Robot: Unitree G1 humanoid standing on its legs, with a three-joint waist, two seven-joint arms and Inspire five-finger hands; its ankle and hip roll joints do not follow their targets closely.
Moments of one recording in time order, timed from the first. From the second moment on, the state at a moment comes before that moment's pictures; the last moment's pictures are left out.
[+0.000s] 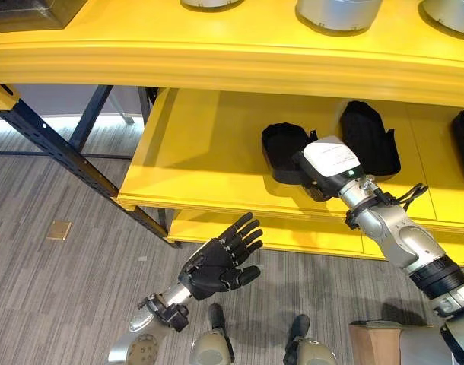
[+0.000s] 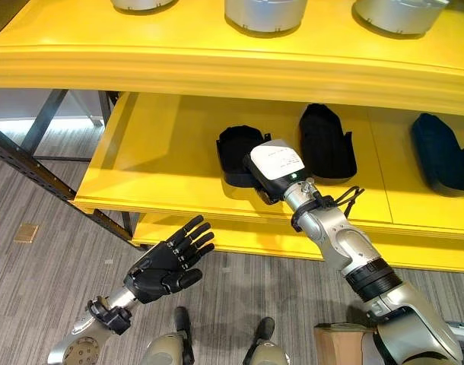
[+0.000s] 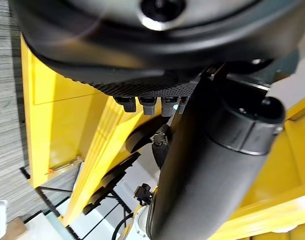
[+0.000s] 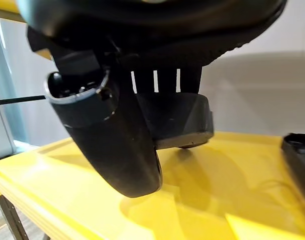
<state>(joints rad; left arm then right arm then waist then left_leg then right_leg) 0.11 0.49 -0.32 0.06 -1.02 -0.09 -0.64 -0.62 -0.75 0.50 0.17 -0.72 -0.06 -0.10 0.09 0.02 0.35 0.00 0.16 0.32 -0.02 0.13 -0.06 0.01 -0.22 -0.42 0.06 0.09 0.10</state>
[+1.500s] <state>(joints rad) -0.07 0.49 -0.39 -0.03 -1.06 -0.07 -0.47 -1.06 -0.66 0.59 0.51 -0.84 0.23 -0.18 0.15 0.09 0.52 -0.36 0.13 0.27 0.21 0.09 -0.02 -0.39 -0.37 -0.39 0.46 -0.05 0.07</state>
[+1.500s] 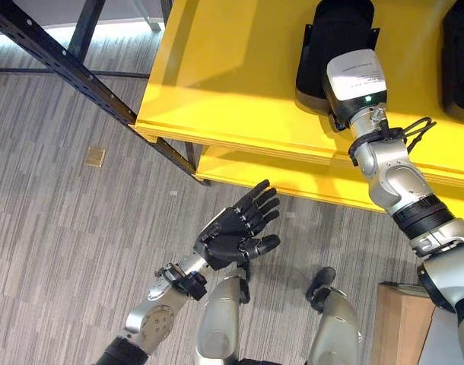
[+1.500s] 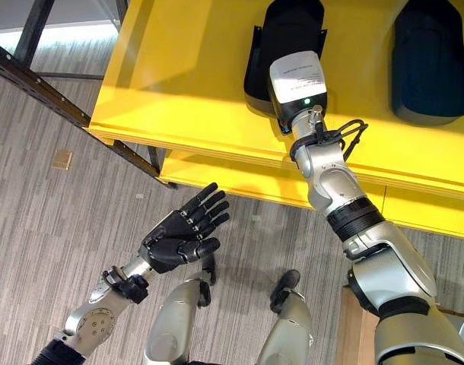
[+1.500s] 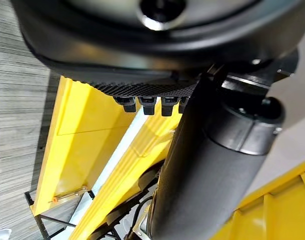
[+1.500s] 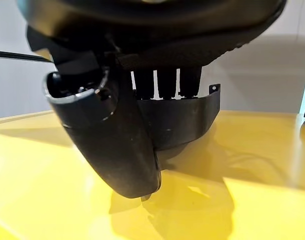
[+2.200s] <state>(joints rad) -0.05 0.49 -0.38 -0.03 -1.09 -0.07 -0.46 -1.14 -0.68 0.66 0.61 -0.84 0.20 -0.19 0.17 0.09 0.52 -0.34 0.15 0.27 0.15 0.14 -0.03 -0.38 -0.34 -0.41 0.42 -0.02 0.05</state>
